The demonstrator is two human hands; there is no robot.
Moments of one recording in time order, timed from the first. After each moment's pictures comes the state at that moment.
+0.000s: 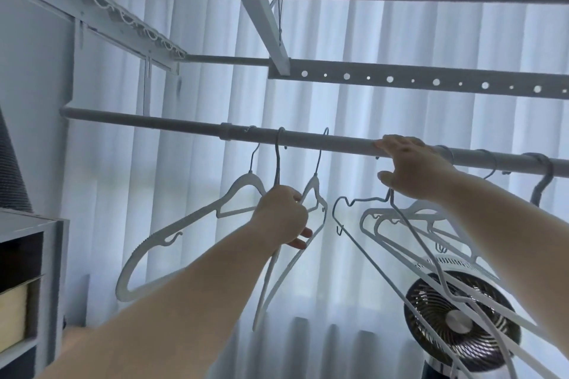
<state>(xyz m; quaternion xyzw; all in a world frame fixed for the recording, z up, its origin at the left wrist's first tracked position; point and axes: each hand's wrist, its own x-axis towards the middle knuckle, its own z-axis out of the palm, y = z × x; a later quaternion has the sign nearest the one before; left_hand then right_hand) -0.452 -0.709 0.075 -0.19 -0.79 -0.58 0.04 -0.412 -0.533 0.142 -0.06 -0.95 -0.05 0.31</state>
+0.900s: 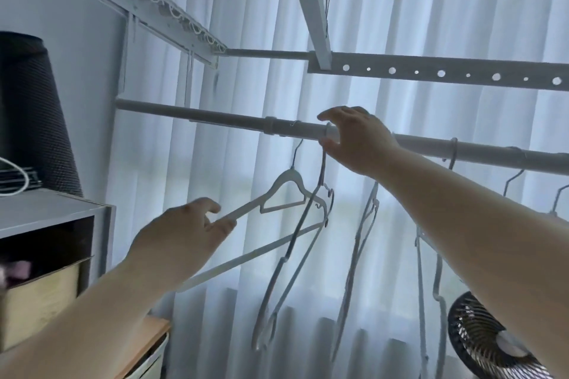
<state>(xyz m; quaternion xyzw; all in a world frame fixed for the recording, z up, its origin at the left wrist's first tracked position) -0.453 -0.853 0.031 -0.08 -0.92 -0.28 0.25 -0.472 -0.641 0.152 0.13 -0.91 -0.03 0.40</state>
